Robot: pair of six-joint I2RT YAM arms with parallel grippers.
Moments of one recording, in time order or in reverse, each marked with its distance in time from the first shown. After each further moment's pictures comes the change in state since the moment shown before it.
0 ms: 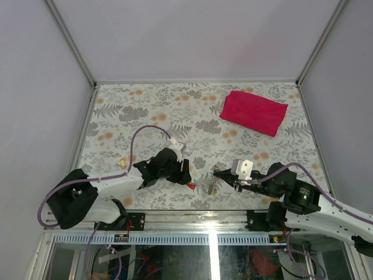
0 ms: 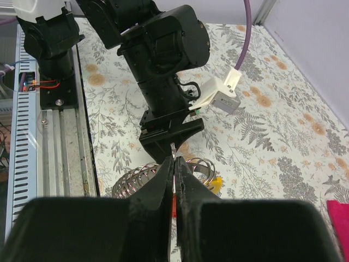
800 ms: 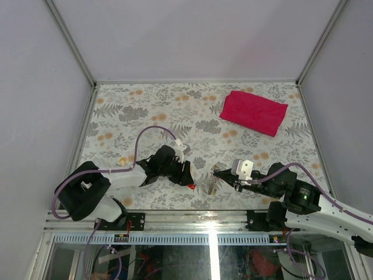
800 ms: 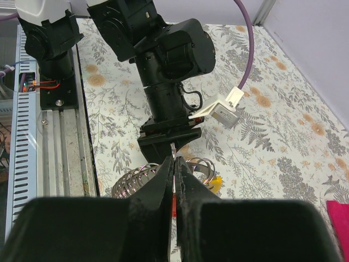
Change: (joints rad) left arm 0.093 0.118 -0.027 0.170 0.311 0.098; right arm 0.000 -0.003 0.000 0.000 0.000 0.000
